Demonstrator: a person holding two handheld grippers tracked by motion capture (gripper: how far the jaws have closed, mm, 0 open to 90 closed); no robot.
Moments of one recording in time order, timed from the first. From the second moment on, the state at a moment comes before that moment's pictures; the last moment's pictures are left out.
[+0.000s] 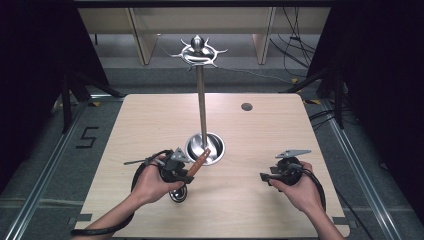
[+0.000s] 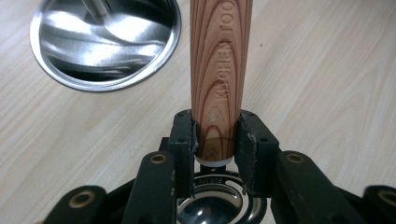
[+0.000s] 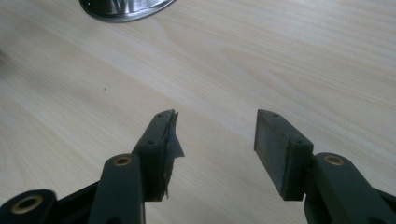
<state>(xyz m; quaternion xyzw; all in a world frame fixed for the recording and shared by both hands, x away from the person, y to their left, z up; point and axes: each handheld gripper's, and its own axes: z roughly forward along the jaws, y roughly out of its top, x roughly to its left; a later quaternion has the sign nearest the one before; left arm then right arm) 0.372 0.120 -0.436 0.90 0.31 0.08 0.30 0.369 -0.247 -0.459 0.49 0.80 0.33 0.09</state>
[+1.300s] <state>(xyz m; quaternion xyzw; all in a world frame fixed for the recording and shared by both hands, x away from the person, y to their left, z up) 0.350 0.145 -0.408 0.79 0.36 0.16 0.47 0.369 -0.248 -0.457 0.48 0.80 0.33 0.10</state>
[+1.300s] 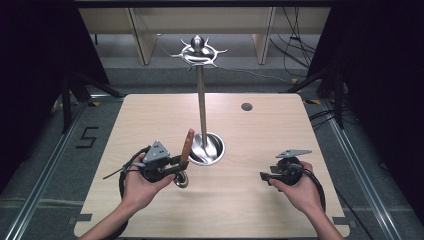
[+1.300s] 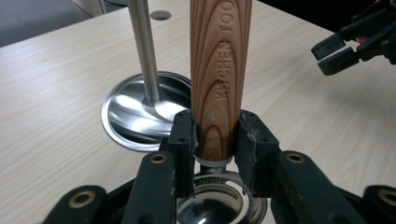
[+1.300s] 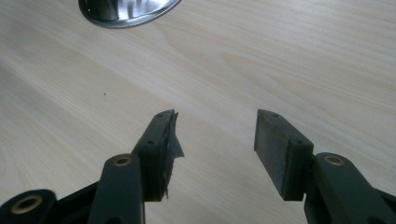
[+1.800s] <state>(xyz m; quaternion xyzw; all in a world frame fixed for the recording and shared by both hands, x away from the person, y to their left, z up) 0.345 0.148 -0.392 0.77 0.36 0.19 0.49 0.369 -0.246 -0.459 0.50 0.79 0.34 0.10</state>
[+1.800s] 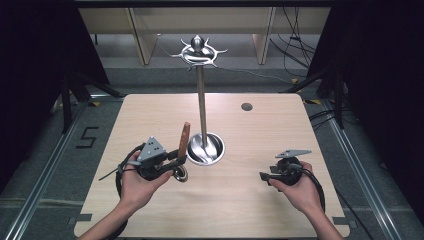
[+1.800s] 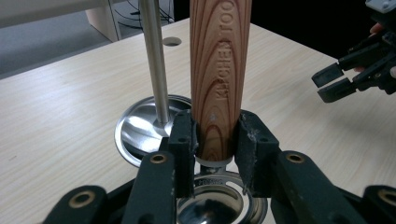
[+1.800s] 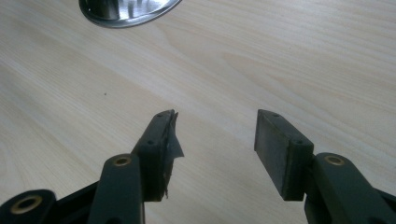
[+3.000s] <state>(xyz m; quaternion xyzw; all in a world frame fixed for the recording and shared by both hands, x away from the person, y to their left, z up) 0.344 0.146 -0.364 0.74 0.35 0.23 0.53 0.368 -0.246 -0.458 0.49 0.79 0.34 0.10</state>
